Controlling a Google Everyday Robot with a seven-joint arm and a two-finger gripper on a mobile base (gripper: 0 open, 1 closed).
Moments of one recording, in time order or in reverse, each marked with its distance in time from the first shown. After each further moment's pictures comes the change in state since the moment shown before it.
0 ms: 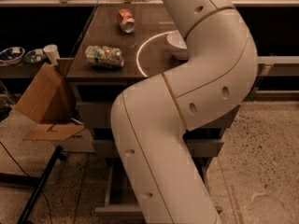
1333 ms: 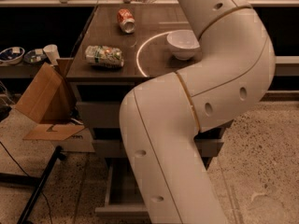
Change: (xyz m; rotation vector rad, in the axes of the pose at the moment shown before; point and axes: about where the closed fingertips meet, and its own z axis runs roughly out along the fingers) arm 0.007 0.000 -0.013 -0.040 -0.068 0.111
